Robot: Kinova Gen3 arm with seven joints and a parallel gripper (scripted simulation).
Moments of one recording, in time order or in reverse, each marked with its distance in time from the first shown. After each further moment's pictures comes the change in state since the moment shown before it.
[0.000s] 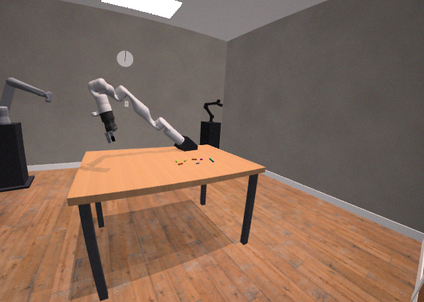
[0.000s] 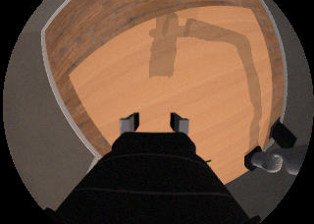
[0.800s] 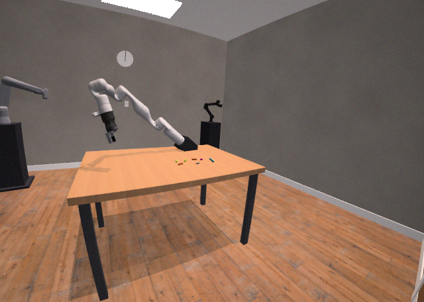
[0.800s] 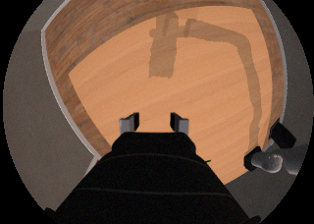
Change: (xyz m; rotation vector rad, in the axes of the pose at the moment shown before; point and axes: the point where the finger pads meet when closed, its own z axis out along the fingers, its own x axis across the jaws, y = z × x) arm 0.000 0.003 0.003 0.001 0.005 -0.006
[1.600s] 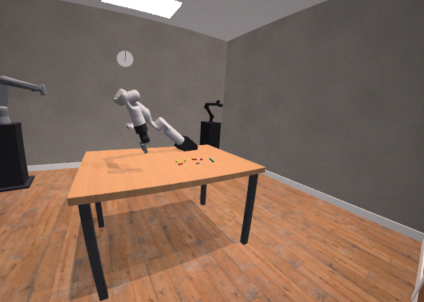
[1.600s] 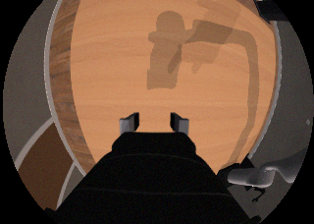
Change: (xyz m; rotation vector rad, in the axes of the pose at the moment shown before) arm 0.040 0.162 0.123 0.003 0.233 -0.412
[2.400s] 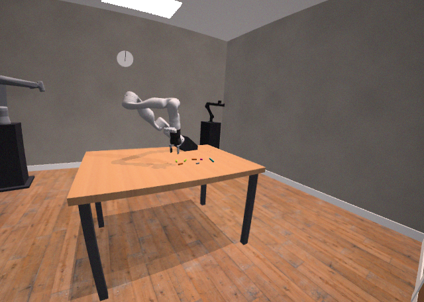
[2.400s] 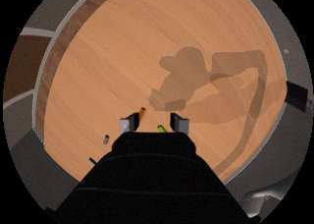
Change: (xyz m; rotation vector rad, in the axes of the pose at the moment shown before) arm 0.038 0.198 0.113 0.125 0.181 -0.669
